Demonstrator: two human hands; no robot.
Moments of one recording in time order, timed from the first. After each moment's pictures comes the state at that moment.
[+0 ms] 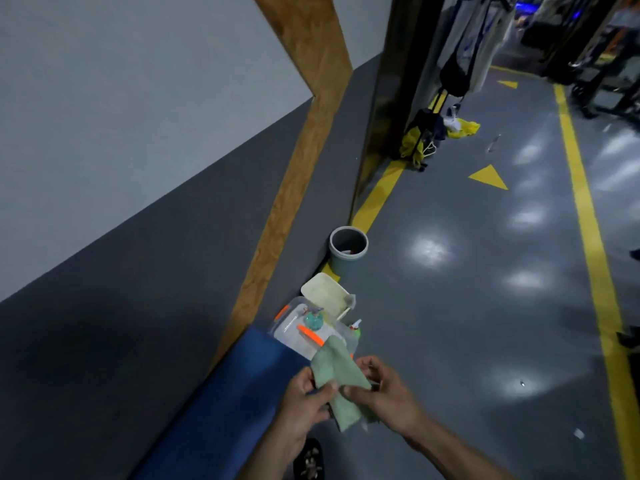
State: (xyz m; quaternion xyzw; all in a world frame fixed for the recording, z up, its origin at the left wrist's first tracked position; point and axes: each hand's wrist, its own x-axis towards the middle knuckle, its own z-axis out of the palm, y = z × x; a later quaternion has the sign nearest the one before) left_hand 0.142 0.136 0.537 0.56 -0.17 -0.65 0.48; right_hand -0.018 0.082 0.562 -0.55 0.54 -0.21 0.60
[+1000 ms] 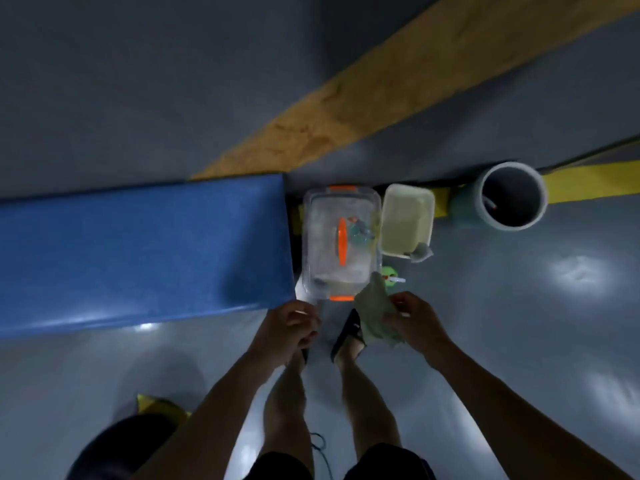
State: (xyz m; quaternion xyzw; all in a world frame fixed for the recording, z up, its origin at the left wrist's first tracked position) left_hand 0.085 -0.079 0.293 0.66 0.21 -0.50 0.52; right_hand -0.003 -0.329 0.264 -0.68 0.43 0.27 0.52
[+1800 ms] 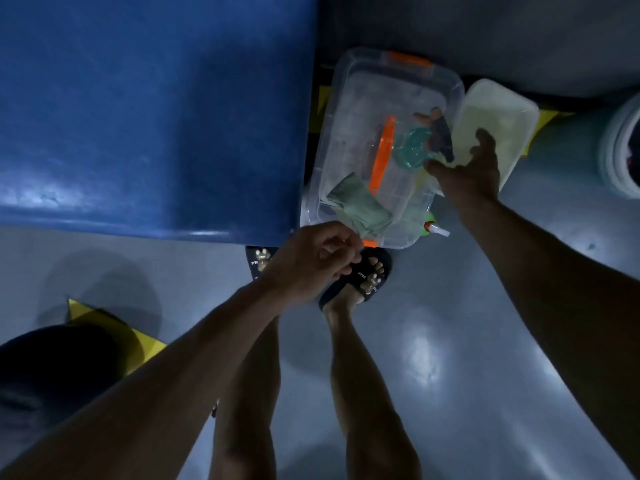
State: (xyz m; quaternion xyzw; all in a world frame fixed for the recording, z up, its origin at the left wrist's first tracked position) left_hand 0.080 -0.088 0.092 0.67 0.08 -0.51 0.53; right_hand 0.118 -0.363 -0.008 -0.81 0.43 0.17 0.37
